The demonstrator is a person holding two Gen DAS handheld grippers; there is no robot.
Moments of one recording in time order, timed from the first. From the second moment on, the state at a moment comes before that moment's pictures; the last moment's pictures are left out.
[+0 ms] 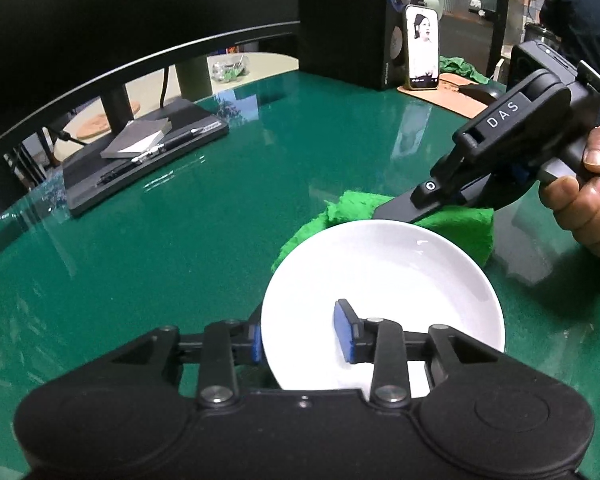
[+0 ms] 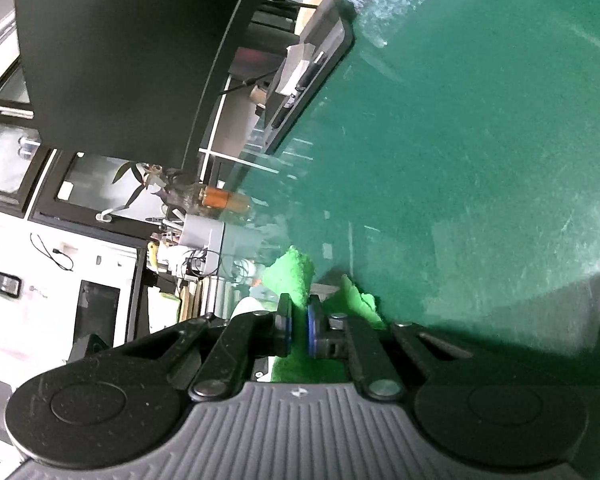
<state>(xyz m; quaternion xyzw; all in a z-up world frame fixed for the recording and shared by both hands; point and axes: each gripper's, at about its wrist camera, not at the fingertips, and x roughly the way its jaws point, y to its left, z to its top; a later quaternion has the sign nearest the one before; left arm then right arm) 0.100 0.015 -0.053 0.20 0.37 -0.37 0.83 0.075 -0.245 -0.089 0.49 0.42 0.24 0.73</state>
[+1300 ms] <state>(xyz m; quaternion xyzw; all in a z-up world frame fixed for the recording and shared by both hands) 0.090 0.002 -0.053 0.20 0.38 -0.32 0.85 0.094 -0.215 -0.075 0.40 0.44 0.23 0.77</state>
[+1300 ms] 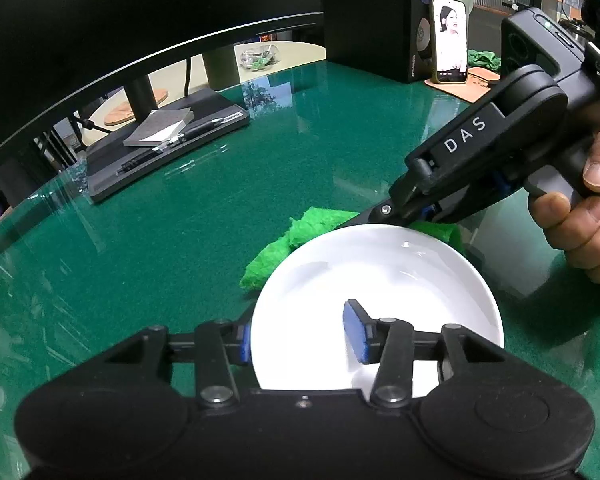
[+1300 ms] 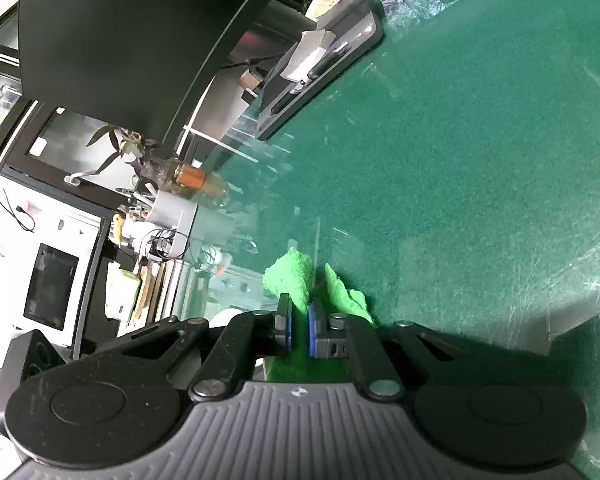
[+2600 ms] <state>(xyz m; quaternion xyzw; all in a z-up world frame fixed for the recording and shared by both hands) 0.066 0.010 -0.078 0.00 0.37 -0.09 0.92 0.056 -0.263 -0.120 0.57 0.40 0.18 0.69</state>
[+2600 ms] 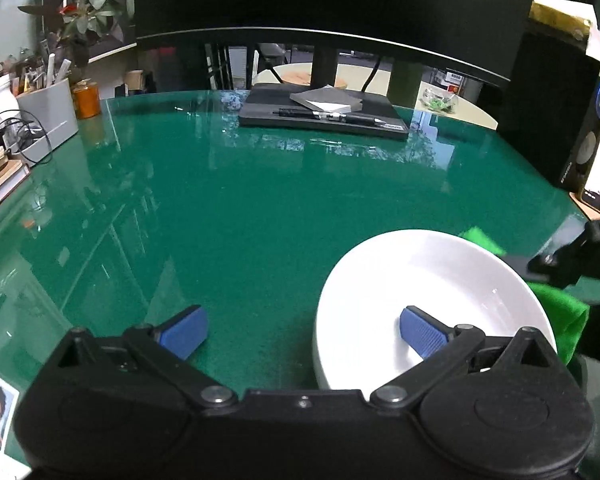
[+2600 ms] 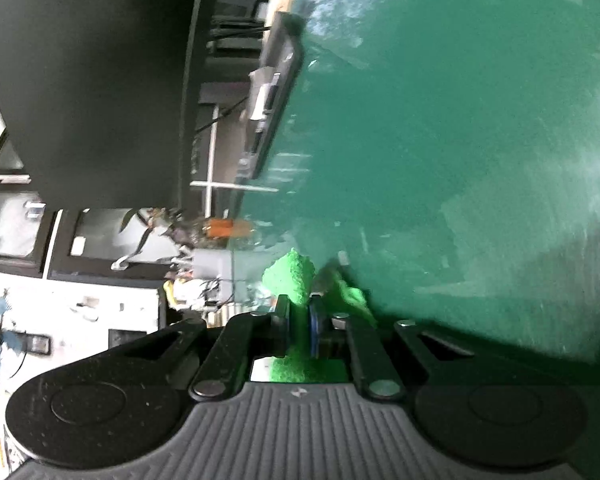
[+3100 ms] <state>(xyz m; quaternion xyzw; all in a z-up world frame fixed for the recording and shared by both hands) 0.057 0.017 -0.070 0.00 0.40 -0.09 0.91 0.052 -0.239 -0.094 0.54 0.37 0.16 0.74</state>
